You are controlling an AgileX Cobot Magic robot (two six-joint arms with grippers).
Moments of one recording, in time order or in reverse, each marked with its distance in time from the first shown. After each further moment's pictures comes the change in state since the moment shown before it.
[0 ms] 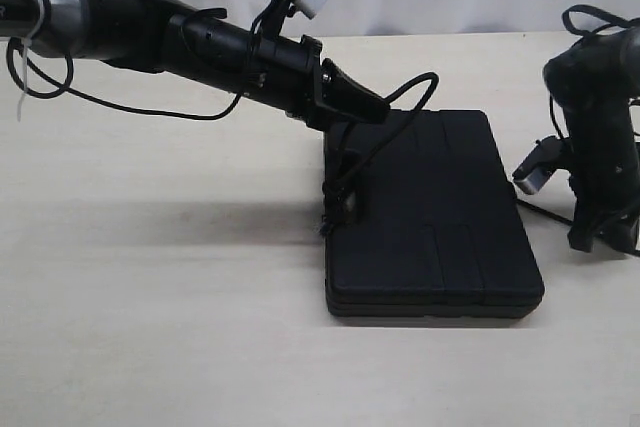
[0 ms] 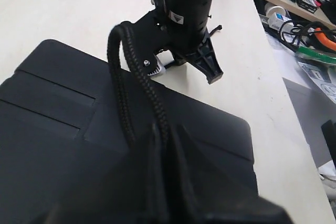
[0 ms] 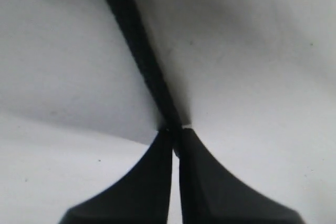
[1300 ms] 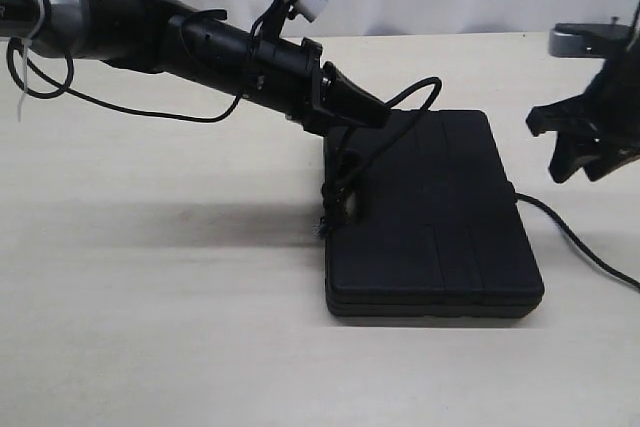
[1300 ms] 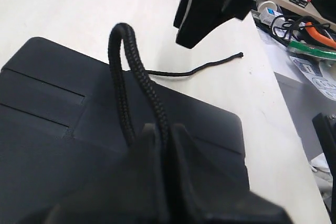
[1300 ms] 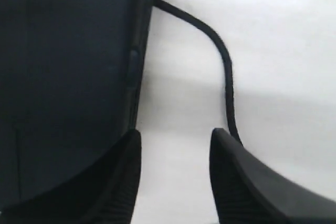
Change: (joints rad) left arm 0.000 0.000 0.000 0.017 0.028 0.004; right arm -0.070 -0.428 0.082 0.568 -0.116 0.274
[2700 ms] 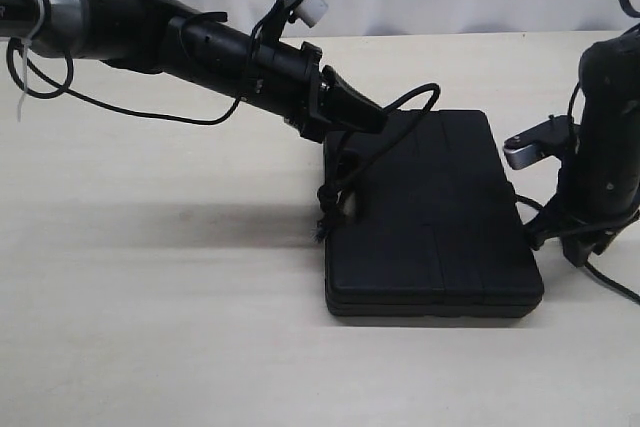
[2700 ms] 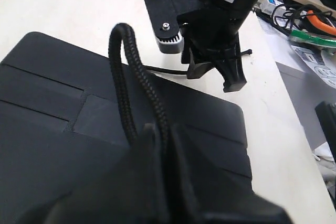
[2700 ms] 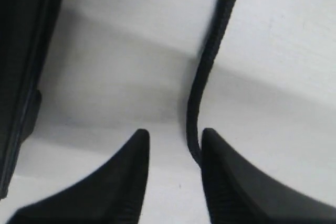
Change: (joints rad) left arm 0.000 0.000 0.000 0.029 0.000 0.014; right arm 0.118 0.127 0.189 -0.329 -0.109 -0.002
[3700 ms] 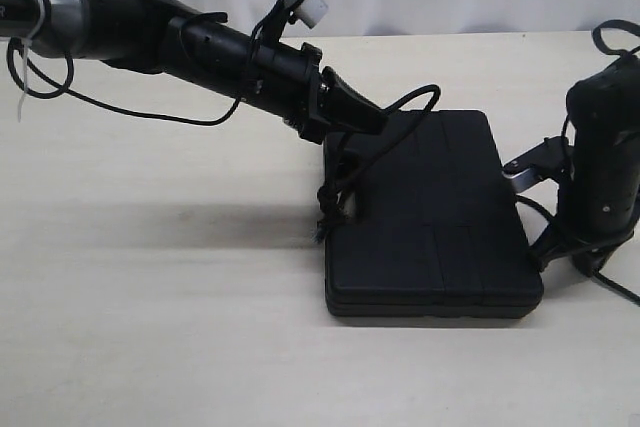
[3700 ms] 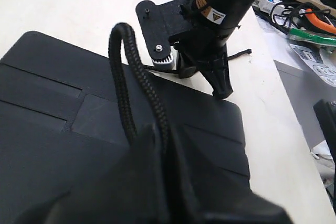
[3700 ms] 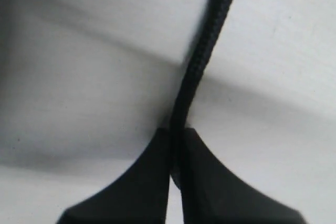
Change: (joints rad) left arm 0.000 0.000 0.000 0.003 0.004 0.000; right arm 0.002 0.089 0.056 -0.117 -0.089 0.052
